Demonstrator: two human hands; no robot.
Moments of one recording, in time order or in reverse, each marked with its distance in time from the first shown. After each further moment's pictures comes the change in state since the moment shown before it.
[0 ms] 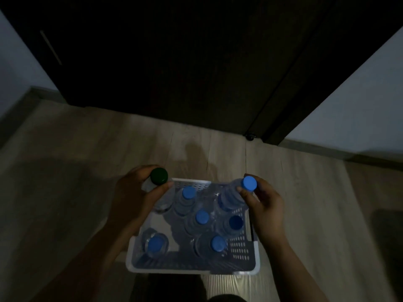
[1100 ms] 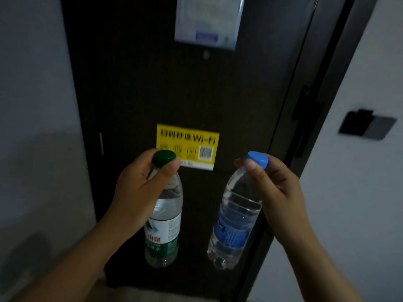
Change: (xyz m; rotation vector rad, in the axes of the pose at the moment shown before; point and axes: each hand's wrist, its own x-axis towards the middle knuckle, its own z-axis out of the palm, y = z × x) left_hand -0.085 0.779 -0.511 -0.382 0.221 0.603; right_hand -0.062 -0.921 -0.259 0.217 -0.027 -0.649
